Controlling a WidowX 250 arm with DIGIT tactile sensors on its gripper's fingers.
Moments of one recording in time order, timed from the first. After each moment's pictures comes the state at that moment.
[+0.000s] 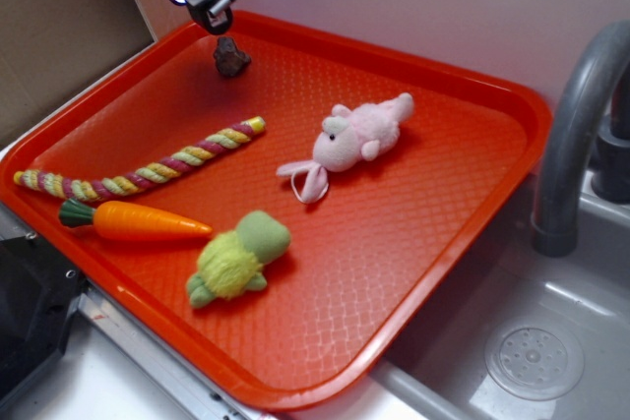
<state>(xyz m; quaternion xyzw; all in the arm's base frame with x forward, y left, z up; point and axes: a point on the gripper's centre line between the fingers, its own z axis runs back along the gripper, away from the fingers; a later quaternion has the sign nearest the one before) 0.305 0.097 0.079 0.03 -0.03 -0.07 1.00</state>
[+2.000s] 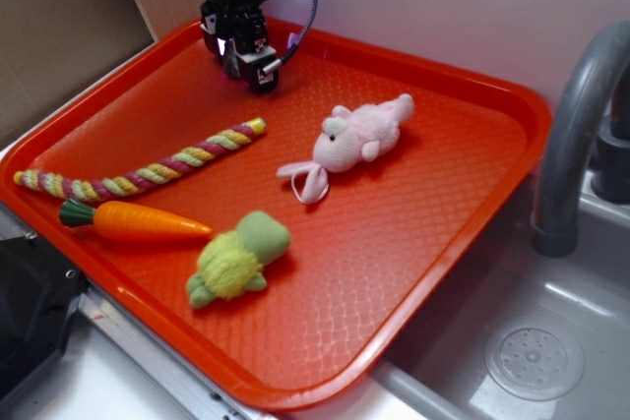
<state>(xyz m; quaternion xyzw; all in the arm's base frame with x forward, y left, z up) 0.325 0.078 0.015 0.03 0.04 -0.09 0.99</state>
